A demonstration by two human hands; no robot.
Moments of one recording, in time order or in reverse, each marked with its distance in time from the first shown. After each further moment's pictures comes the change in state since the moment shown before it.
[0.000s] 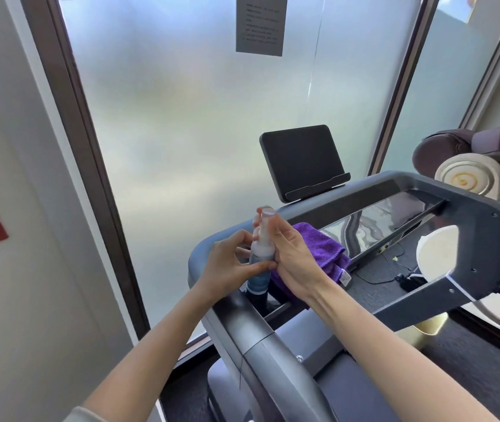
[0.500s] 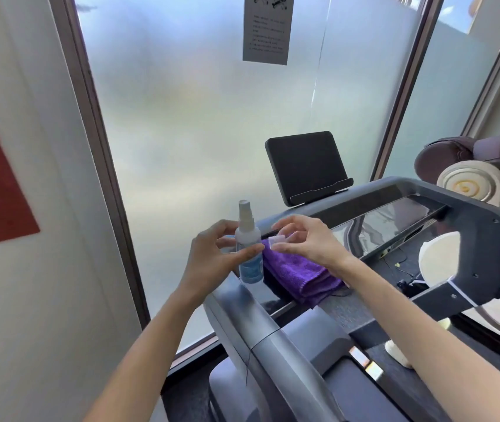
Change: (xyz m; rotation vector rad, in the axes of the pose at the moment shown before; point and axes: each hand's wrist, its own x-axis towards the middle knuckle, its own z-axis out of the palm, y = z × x) left_hand -0.017 0.025 -0.036 -0.112 0.146 -0.036; right_hand 0.008 -0.038 -0.038 -0.945 0.031 0.080
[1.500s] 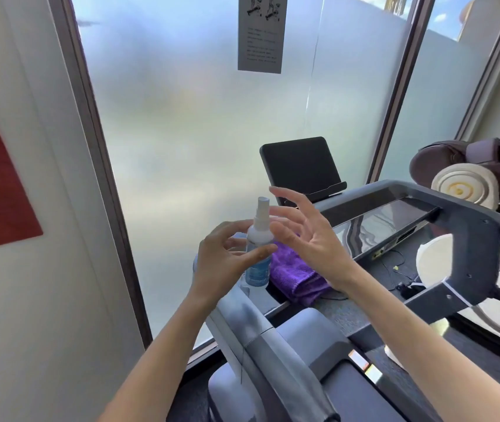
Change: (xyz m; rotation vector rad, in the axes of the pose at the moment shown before) left_hand -0.014 0.026 0.020 -0.054 0.045 0.022; right_hand -0.043 -0.046 0.003 0.246 -0.009 -0.321
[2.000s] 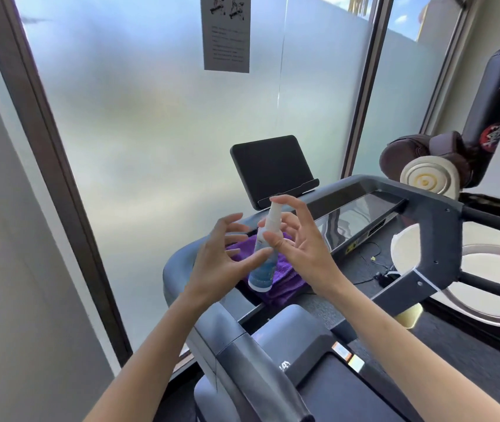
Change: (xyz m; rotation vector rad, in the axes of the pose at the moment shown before) left_hand 0.007 -0.001 0.032 0.094 -0.173 0.007; right_hand -0.018 0.016 -0.020 -0.016 0.194 -0.041
